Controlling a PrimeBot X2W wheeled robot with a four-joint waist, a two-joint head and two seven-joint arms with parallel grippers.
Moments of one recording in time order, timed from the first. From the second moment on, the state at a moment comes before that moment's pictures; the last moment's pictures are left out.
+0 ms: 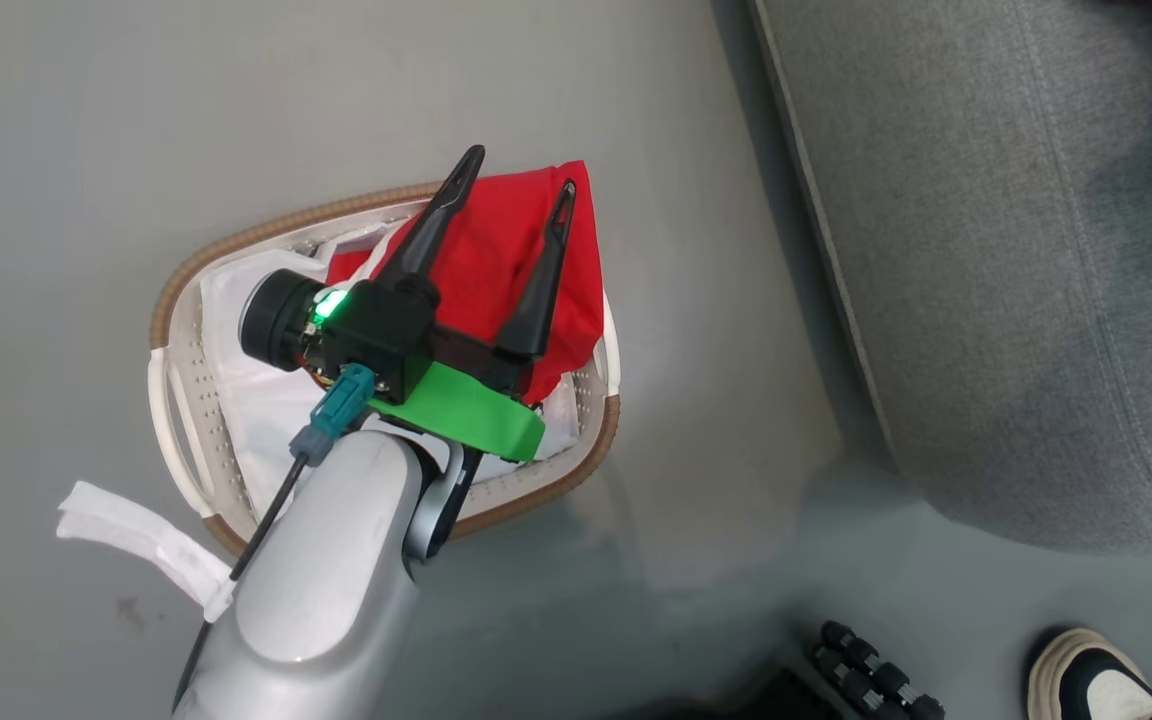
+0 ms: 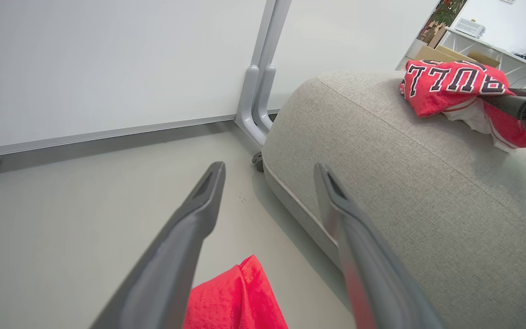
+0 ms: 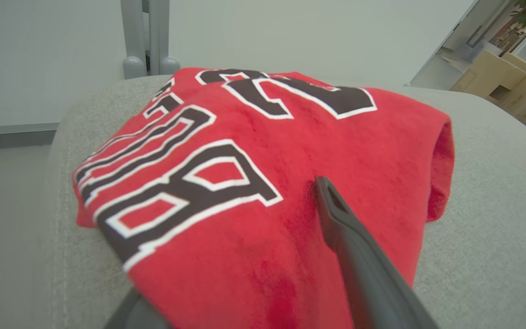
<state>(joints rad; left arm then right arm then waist) -0.56 0.05 -0.47 0.27 -0.26 -0.10 -0.26 -0.93 -0.31 -0.29 0.79 0.04 0.13 -0.26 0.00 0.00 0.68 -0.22</state>
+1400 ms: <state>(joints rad) -0.06 0.05 -0.03 0.23 -0.18 0.02 -0.26 -0.26 -0.06 0.10 0.39 0.25 0.13 -0.26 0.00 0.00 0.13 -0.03</state>
